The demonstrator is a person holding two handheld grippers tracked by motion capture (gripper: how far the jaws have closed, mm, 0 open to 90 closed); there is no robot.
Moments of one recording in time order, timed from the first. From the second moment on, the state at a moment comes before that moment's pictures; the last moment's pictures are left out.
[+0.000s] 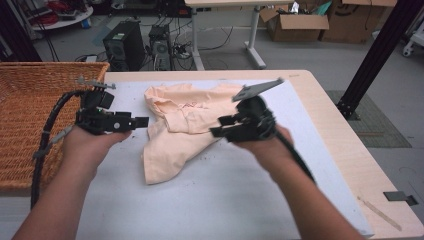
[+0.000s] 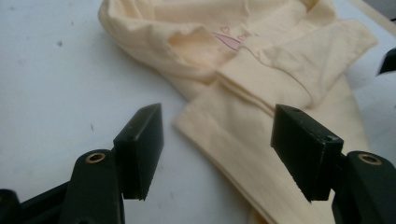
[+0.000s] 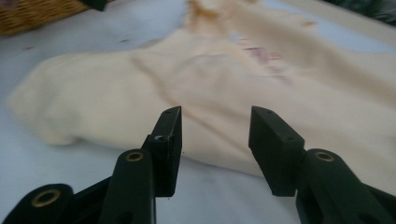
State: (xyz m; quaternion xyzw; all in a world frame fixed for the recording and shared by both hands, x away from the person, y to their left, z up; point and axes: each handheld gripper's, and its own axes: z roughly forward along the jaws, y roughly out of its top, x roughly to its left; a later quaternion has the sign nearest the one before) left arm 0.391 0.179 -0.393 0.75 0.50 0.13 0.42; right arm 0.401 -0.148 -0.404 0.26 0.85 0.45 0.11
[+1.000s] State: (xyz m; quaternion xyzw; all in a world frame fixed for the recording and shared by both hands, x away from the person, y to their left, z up) left arm 0.362 0.174 -0.408 0.76 0.48 0.10 0.43; right arm 0.389 -0.163 -0.417 0.30 0.84 0.44 0.13
